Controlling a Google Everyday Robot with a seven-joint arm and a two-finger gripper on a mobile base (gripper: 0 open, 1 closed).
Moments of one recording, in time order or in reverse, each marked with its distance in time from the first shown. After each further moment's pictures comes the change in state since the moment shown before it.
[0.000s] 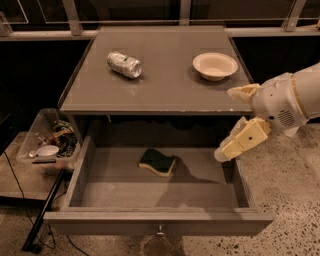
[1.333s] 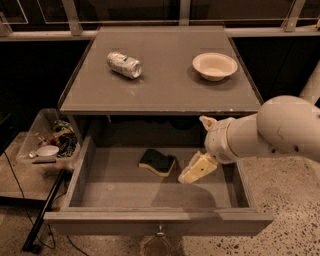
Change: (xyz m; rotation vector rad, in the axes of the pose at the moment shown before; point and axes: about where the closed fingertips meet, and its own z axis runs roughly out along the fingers) arm 0.050 -0.003 0.125 0.157 0.096 -0.086
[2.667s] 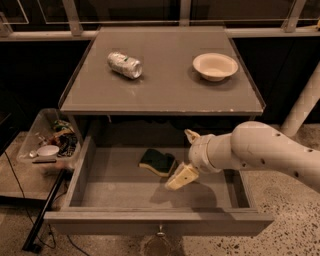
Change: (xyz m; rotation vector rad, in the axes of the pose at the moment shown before) arm 0.021 0.011 0.081 -0.026 -0.059 -0.001
